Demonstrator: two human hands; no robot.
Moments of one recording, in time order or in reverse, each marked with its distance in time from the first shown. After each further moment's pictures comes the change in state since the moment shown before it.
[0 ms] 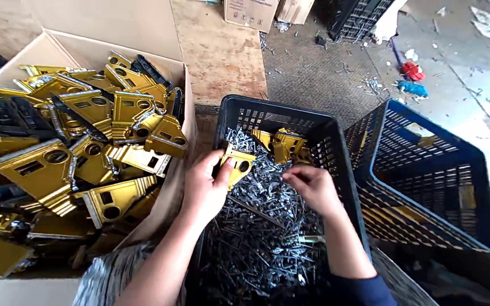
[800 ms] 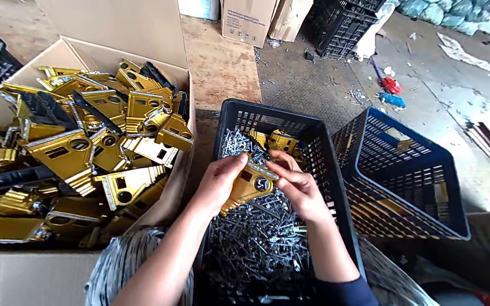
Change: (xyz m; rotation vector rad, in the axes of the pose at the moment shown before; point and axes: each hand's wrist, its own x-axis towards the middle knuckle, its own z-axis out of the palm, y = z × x) left_hand -0.028 0.021 -0.005 -0.611 -0.268 -0.150; right_hand -0.031 -0.054 0.023 0.459 -0.117 -0.246
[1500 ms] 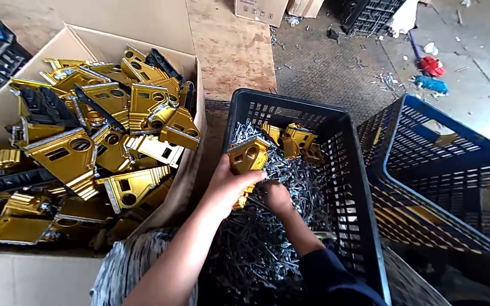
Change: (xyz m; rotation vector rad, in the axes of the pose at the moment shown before) left_hand 0.022 -0.014 0.002 -0.095 0.149 -0.290; right_hand 0.004 0.148 0.040 -0.824 -0.304 0.669
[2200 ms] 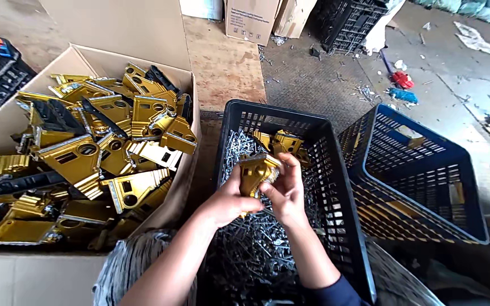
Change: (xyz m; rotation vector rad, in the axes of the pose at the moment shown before) left_hand -0.022 -0.008 -0.003 0.016 -0.483 0.034; right_hand -0.081 -0.075 -0.070 1.314 0.465 -0.710
